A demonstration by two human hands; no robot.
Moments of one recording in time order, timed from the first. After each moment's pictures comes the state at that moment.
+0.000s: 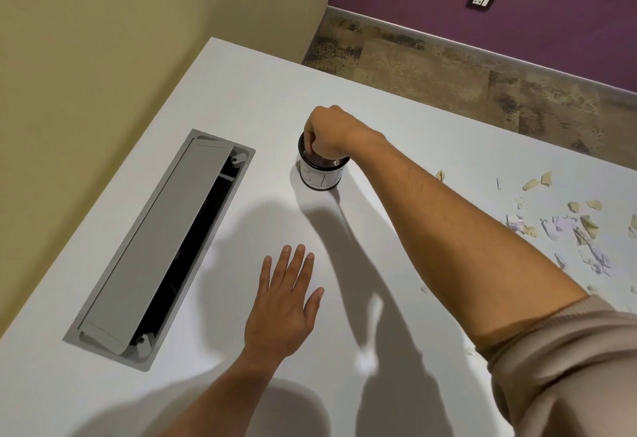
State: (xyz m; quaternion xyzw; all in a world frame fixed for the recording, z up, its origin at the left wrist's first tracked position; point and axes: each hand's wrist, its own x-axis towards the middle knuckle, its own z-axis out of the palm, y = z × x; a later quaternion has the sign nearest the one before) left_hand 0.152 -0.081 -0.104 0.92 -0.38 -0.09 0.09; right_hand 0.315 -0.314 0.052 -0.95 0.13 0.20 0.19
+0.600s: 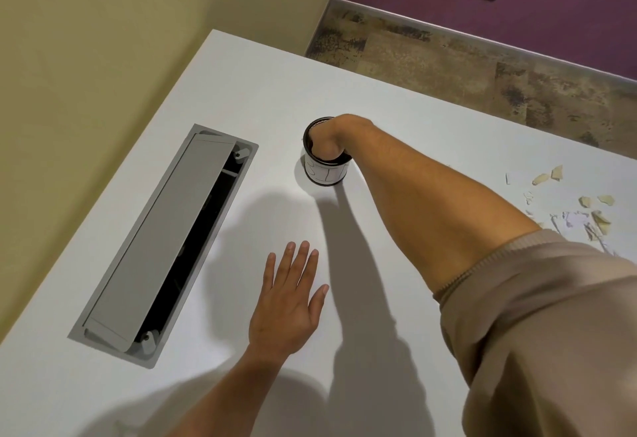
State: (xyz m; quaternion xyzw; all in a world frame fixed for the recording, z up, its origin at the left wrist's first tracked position) left_hand 0.152 -0.080 -0.107 0.92 -0.38 -0.09 0.08; right_hand 0.335 -0.313 0.026 -0.91 0.09 0.39 0.07
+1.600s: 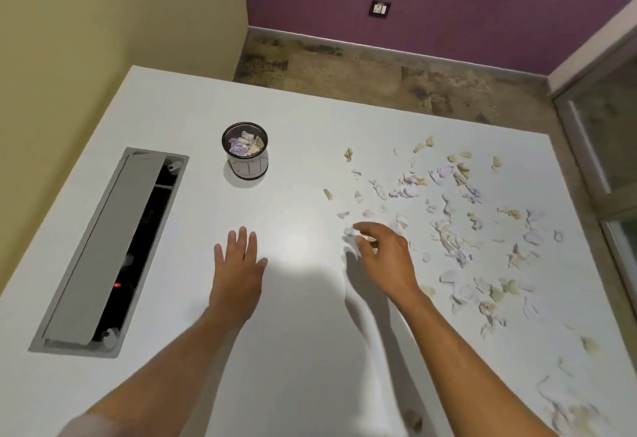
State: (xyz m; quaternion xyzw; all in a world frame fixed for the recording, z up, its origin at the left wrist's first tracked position) left_hand 0.141 -0.089 -0.083 0.91 -0.38 -0.13 0.07; right_hand -0.024 -0.300 0.030 -0.83 0.39 -0.10 0.40
